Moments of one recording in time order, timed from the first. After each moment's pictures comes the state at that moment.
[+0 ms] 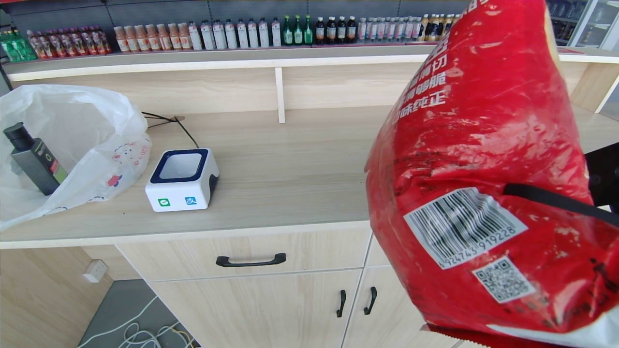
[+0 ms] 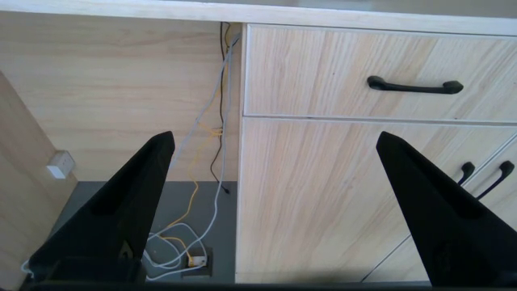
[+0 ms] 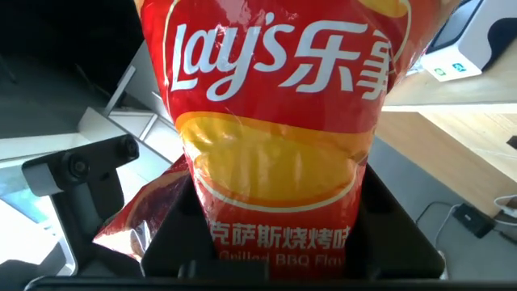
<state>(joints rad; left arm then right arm) 0.00 0.00 0.00 0.00 0.00 0.00 0.71 1.37 -0.28 -1.57 0.50 1.15</state>
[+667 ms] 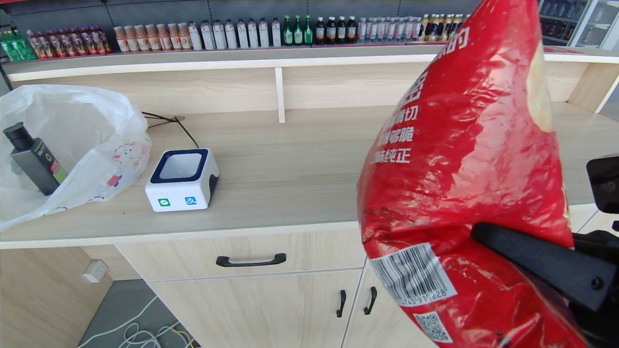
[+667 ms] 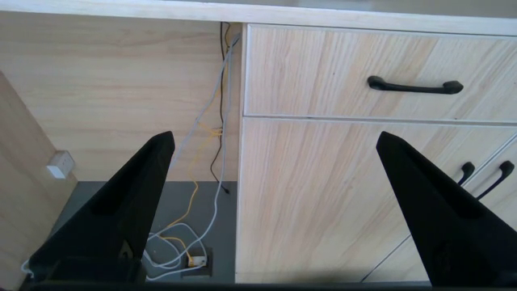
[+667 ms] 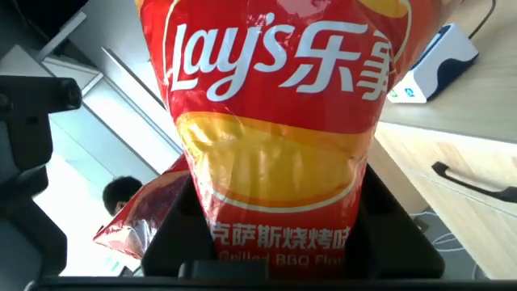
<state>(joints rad) 0.00 0.00 0.00 0.00 0.00 0.00 0.71 1.39 -0.25 -1.57 0.51 0.79</state>
